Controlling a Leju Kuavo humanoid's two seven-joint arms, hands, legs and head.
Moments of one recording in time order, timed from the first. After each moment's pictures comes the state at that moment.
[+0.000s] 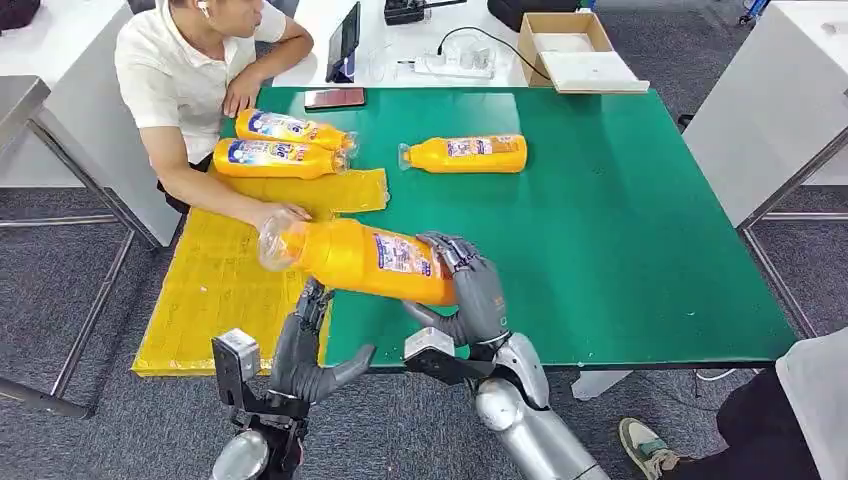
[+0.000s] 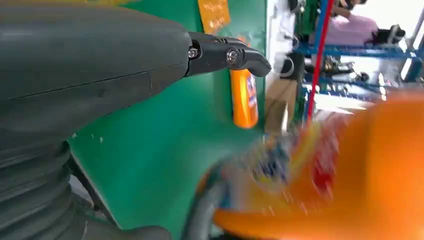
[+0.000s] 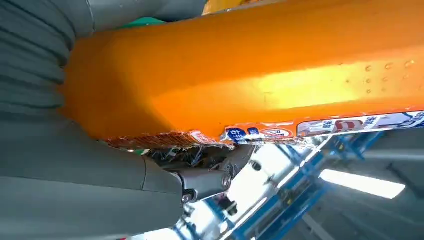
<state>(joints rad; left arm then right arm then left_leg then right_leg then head) 0.00 -0.13 -0.40 -1.47 0.18 0.10 -0.34 -0.27 0.07 0.45 -1.22 0.55 -0.42 -0.39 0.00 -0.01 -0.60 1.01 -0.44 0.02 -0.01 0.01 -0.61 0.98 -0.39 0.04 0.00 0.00</state>
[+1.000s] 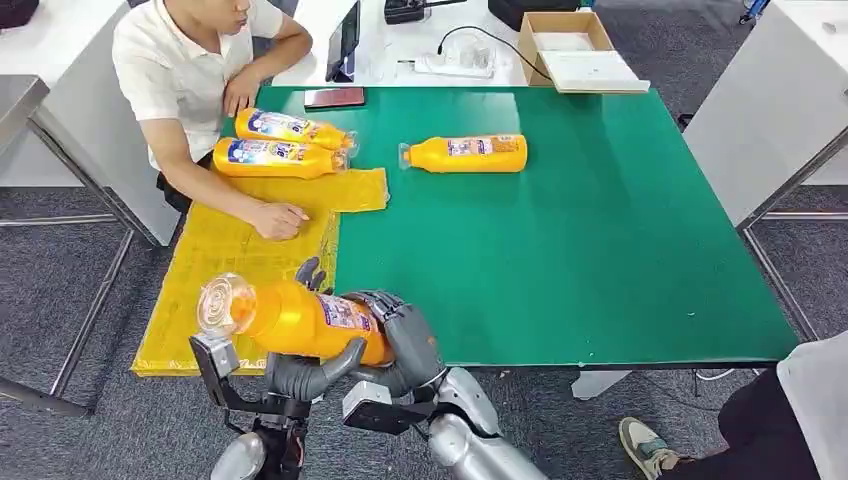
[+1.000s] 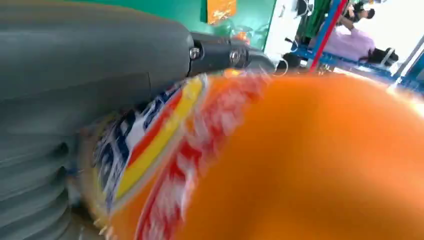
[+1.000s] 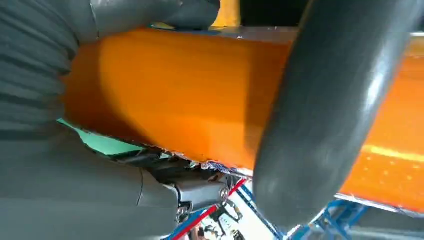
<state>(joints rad) 0.02 -0.18 -0.38 -1.50 0.36 0.11 -0.33 -0.26 0.19 0.62 -0.98 0.52 -0.37 -0.49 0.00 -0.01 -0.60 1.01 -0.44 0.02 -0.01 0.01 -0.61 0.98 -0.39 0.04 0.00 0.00</state>
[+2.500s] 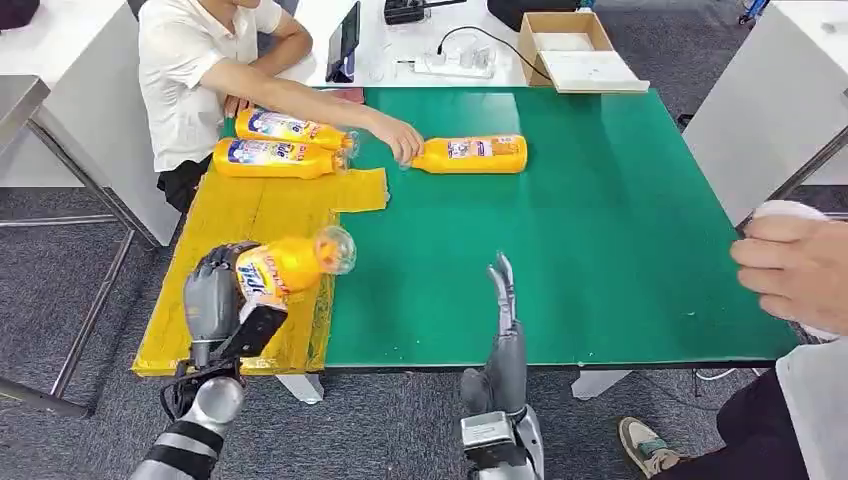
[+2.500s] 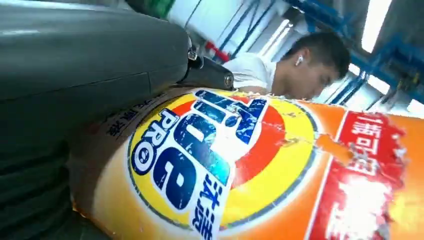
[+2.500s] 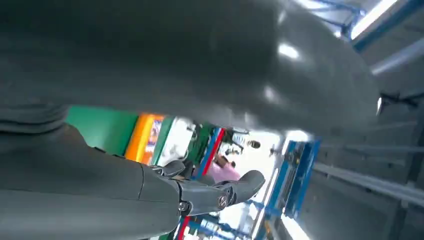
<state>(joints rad) -0.27 -0.04 -0.17 -1.11 -0.74 0.69 -0.27 0.02 0.11 0.45 -1.48 0.19 -0.50 -0.67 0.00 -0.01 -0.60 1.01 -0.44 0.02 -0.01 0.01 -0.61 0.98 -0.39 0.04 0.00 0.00</state>
